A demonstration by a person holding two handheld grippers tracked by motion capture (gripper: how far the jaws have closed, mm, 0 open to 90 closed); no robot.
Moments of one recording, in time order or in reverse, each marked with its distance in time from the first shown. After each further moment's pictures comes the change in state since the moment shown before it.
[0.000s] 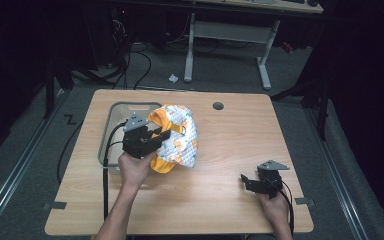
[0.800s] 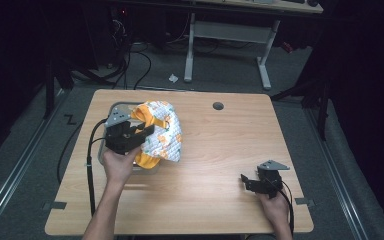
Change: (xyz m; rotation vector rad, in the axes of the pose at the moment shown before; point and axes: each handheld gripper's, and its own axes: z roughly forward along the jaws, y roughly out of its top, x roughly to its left) left arm 0.031 0.005 -0.027 -0.013 0.072 -0.016; right arm 0.000 0.000 0.000 0.000 0.001 -0.001
